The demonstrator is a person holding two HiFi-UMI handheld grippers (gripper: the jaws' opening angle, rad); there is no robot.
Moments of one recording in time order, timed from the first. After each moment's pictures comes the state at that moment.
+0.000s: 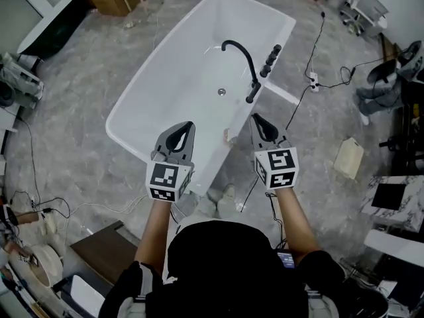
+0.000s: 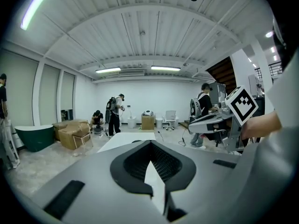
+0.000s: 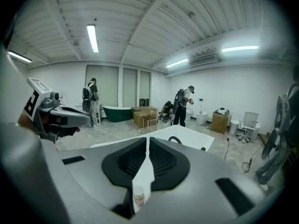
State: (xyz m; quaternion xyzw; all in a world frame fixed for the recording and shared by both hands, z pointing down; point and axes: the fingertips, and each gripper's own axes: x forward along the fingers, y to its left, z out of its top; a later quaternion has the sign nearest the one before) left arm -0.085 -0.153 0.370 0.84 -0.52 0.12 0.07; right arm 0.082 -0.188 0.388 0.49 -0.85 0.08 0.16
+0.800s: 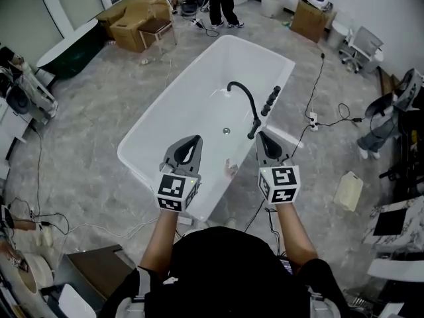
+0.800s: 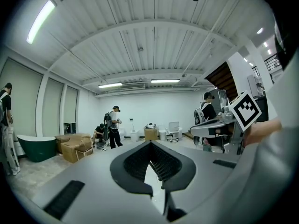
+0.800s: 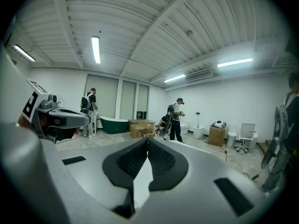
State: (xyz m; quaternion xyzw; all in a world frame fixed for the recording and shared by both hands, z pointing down) left arm -0.076 -0.132 0.278 0.84 -0.54 0.06 0.01; right arm 0.096 -0.168 0.299 0.51 -0.85 0.02 0.09
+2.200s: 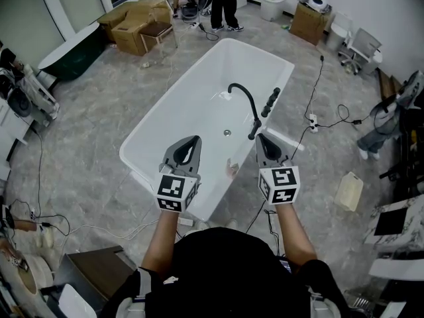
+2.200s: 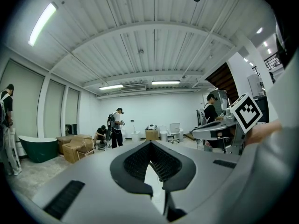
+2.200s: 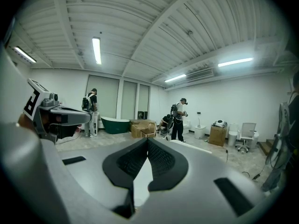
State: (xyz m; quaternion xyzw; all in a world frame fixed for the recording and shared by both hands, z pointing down) left arm -0.081 -0.115 0.268 0.84 -0.55 0.05 0.01; right arm 0.092 -0.150 0.297 0.51 -0.86 0.03 0.09
